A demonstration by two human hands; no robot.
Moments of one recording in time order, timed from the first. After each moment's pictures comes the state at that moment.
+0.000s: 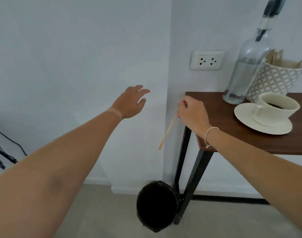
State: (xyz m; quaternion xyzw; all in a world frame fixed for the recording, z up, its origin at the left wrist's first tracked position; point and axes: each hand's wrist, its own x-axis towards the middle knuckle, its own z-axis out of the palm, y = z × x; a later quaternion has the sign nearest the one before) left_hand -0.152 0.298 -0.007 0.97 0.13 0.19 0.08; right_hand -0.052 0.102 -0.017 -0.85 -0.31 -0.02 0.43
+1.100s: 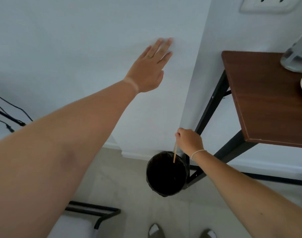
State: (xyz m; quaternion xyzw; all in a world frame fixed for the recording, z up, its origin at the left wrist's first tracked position) left_hand -0.118 0.343 -0.066 0.98 0.07 0.14 -0.14; right_hand -0.074 0.145 -0.235 -0.91 -0.38 0.11 0.12
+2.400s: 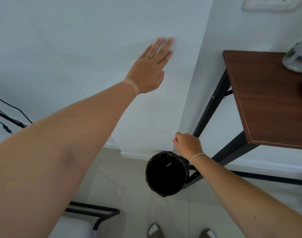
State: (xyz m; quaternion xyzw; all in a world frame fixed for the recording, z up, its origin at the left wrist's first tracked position) left_hand -0.117 0.347 -0.071 0.98 0.06 0.15 -0.14; right_hand -0.080 0.143 -0.247 -0.89 -0.44 0.09 0.06
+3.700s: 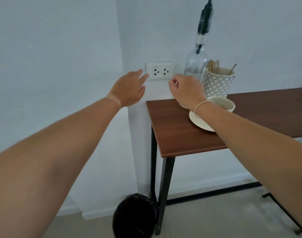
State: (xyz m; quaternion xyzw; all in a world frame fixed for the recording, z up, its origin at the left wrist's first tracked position) left_hand -0.045 0.236 0.047 0.97 -0.01 0.23 -0.08; right_hand 0.027 0.043 0.050 -0.88 -0.32 -0.25 0.26
